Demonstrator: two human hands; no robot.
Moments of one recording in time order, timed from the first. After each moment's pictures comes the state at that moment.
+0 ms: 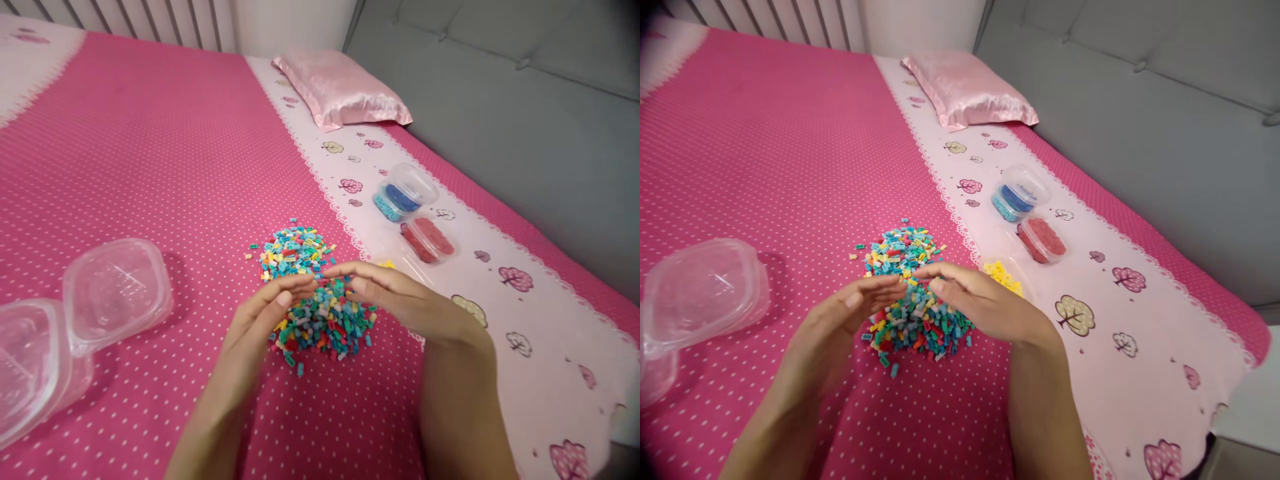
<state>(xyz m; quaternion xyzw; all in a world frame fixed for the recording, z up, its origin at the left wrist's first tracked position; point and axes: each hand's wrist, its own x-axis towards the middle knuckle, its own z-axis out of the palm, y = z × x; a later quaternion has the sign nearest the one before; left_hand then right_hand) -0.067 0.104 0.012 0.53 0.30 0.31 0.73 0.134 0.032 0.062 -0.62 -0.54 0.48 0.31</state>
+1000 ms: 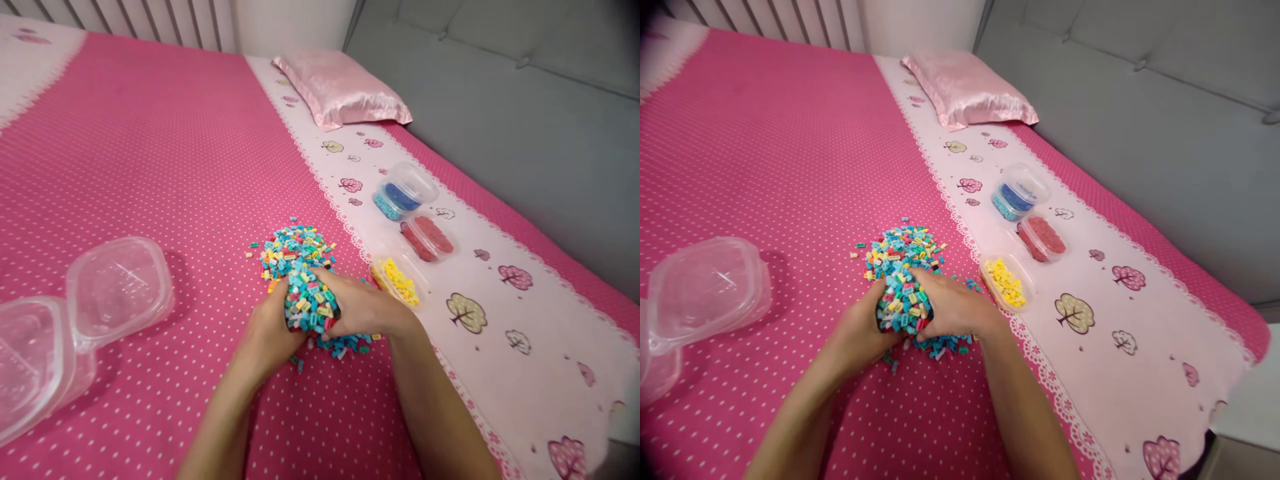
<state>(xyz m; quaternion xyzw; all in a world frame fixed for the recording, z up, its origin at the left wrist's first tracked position) -0.059 0.111 -0.019 0.80 0.39 0.17 0.42 0.119 0.056 0.013 -0.63 -0.67 0.36 0.14</state>
